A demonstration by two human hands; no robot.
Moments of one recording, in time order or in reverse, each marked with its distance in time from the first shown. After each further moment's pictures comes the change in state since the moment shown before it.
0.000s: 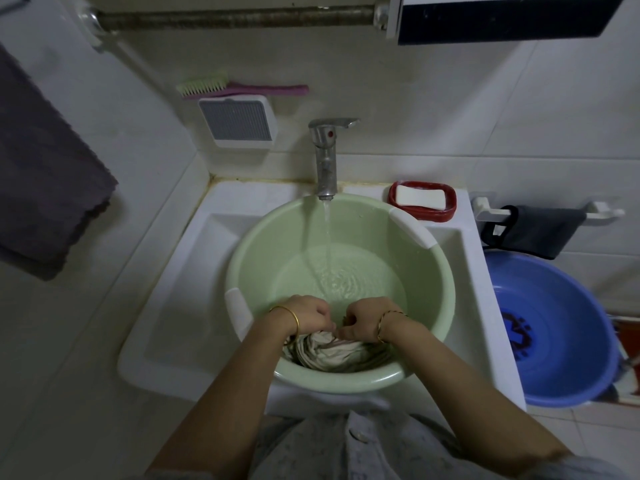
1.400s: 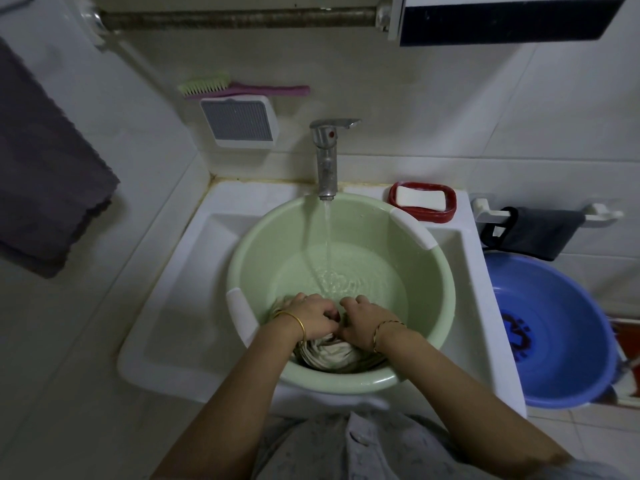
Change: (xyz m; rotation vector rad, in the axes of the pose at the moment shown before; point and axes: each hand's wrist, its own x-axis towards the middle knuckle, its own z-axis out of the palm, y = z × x) left_hand -0.006 0.009 0.006 0.191 0.075 0.049; right_hand -0.001 -0.009 0.017 0.182 0.069 0.036
